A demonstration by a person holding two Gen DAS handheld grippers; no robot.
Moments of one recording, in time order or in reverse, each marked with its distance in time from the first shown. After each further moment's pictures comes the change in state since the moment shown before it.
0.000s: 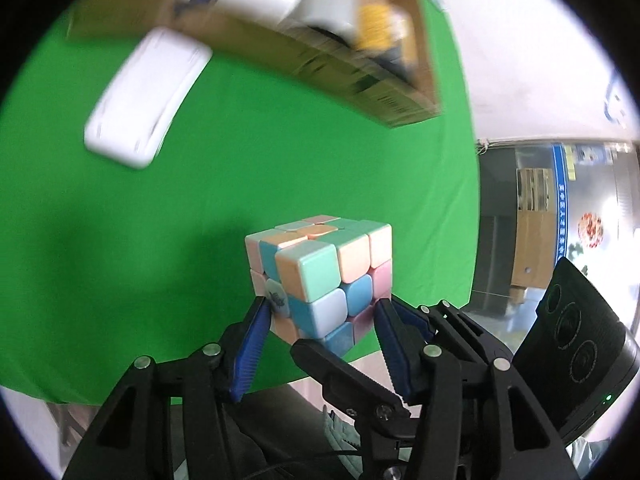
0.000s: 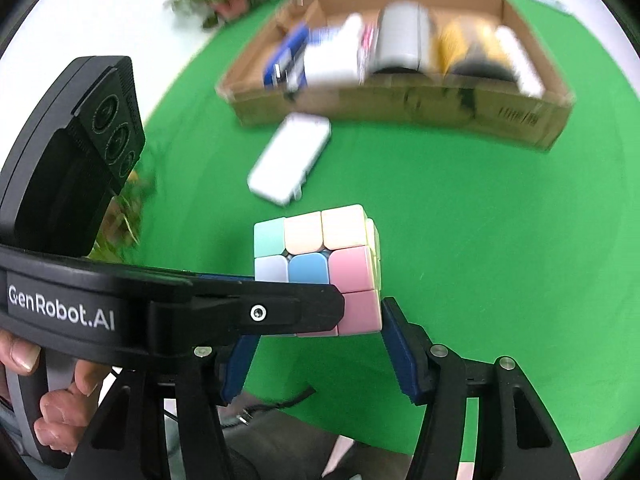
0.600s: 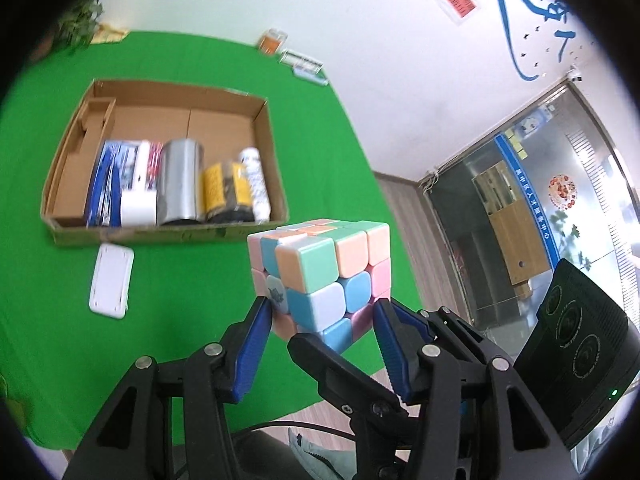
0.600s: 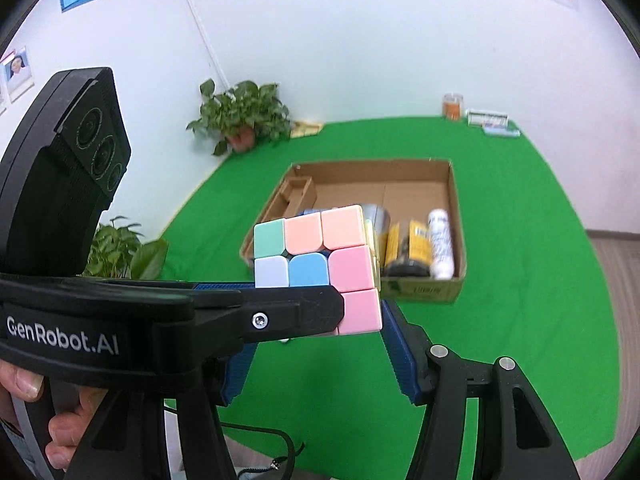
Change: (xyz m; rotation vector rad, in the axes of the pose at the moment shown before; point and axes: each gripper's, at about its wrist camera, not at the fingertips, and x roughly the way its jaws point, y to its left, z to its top) left arm -0.113 -0.160 -0.005 0.306 -0.311 -0.004; right arm -0.206 0.035 0.038 -0.053 -0.429 -0.099
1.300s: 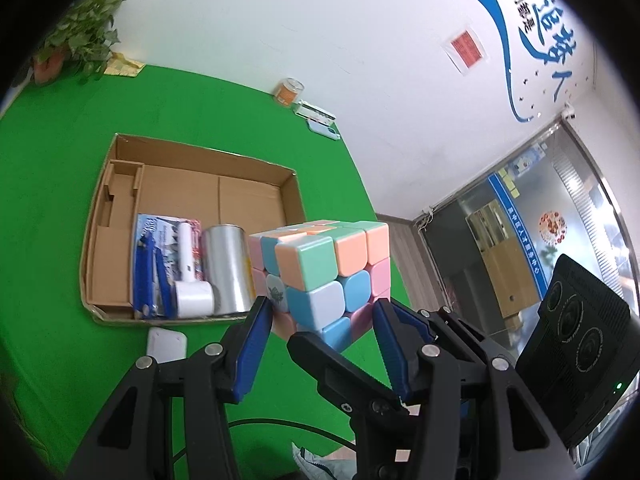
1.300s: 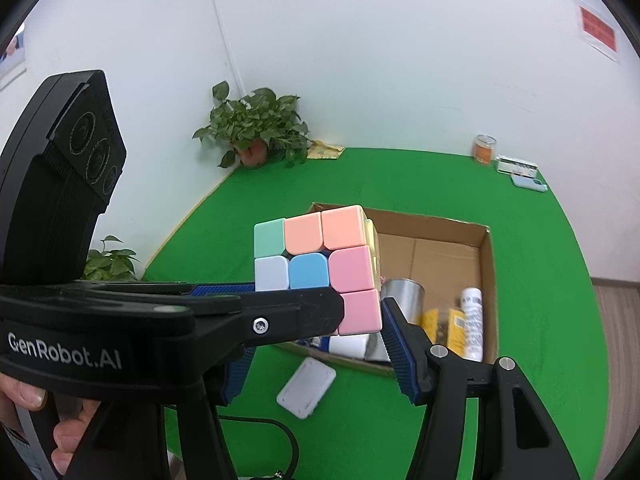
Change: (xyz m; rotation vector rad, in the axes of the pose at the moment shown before) left arm -0.047 0.101 0.095 -0.028 -0.093 -0.050; right arm 0.098 0.092 0.132 -0.115 0.001 -0.026
